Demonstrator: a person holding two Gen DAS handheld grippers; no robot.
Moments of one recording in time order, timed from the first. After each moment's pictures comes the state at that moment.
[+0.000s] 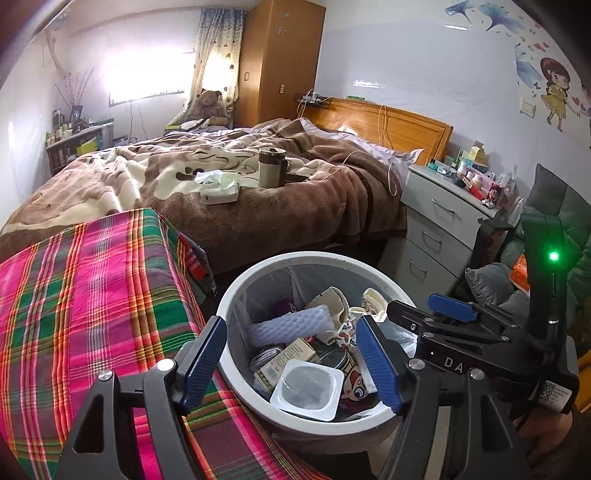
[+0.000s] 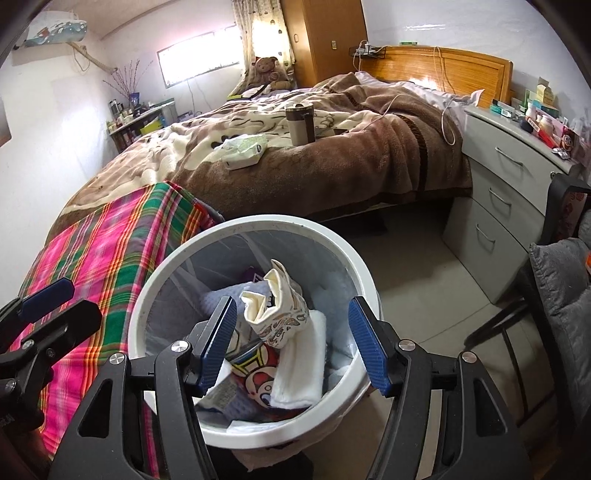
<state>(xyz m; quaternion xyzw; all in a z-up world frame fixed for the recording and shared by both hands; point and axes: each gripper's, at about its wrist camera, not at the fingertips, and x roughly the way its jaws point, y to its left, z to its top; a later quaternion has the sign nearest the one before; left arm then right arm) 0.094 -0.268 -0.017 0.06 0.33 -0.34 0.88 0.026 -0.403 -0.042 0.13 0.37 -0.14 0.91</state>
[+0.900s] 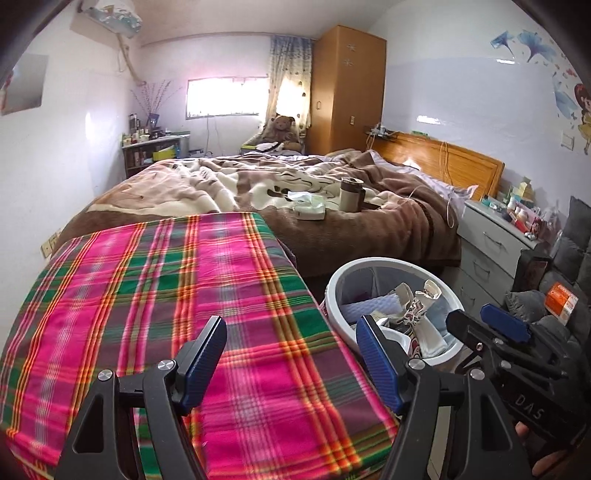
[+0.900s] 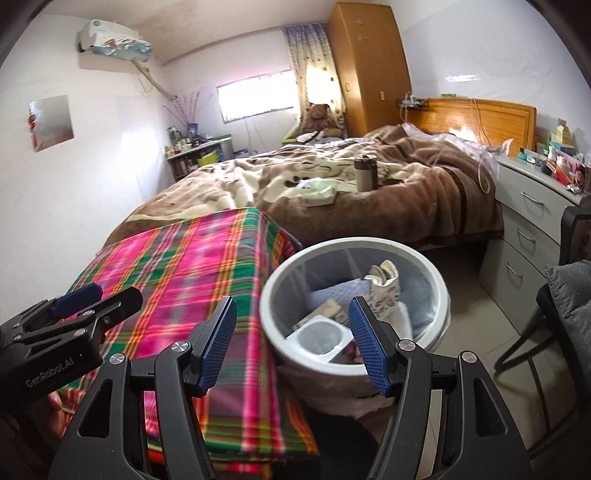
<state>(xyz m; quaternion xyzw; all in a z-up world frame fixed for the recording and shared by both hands) 0.021 -0.137 0.009 0.02 0.29 -0.21 0.93 -0.035 -0.308 -0.008 0.11 0.27 -0.06 0.95</state>
